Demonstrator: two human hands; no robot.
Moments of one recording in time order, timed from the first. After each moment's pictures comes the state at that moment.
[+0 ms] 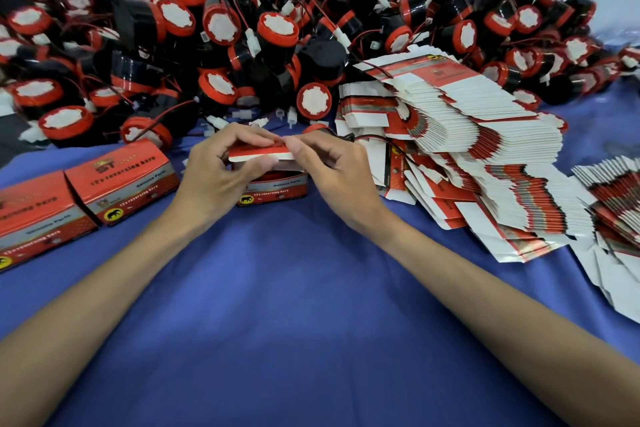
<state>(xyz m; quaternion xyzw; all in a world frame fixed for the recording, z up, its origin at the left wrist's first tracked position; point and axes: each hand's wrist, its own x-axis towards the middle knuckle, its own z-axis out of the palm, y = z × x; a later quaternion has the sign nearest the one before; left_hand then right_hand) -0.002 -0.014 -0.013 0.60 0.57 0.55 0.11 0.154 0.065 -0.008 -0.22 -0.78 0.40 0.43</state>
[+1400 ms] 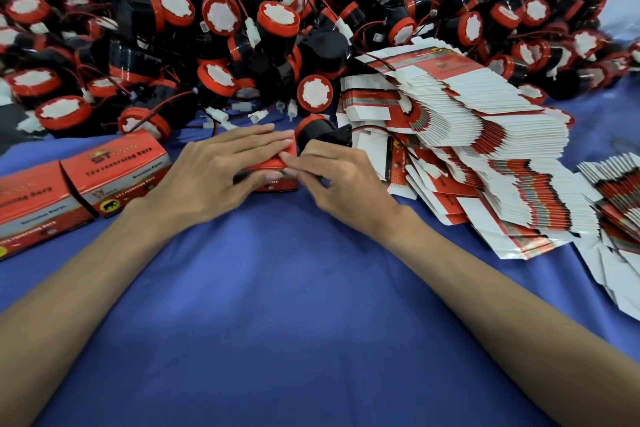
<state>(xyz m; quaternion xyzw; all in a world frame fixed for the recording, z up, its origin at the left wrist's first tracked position) -0.021 -0.017 -0.017 0.77 0.56 0.27 -0.12 0.163 0.079 -0.024 -0.07 -0.89 0.08 0.44</state>
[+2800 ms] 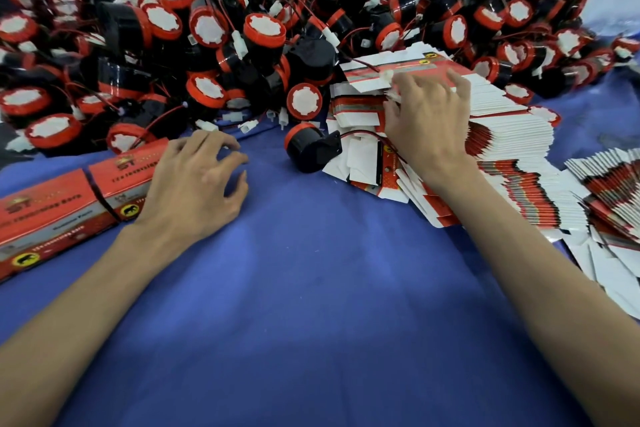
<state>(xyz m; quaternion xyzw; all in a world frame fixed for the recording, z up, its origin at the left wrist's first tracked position) -0.015 -0.021 -0.016 0.67 0.68 0.16 -0.25 0.214 0.147 0.027 -0.48 -0.81 -0.19 0.28</state>
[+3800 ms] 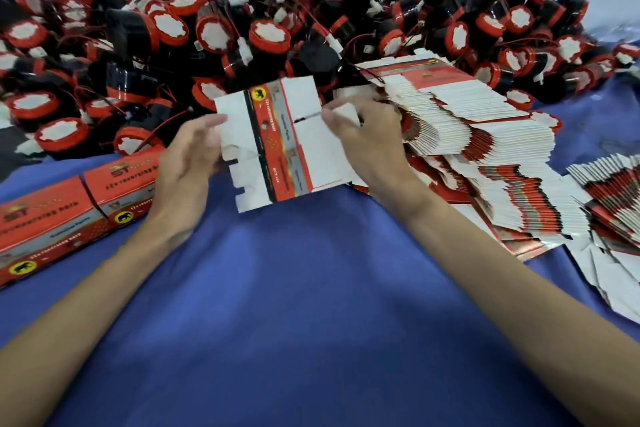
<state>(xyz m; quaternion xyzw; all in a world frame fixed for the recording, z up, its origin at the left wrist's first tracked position) -0.014 -0.018 -0.016 0.49 0.54 0.66 0.19 0.165 0.092 0.036 -0.39 -0.74 0.36 0.42</state>
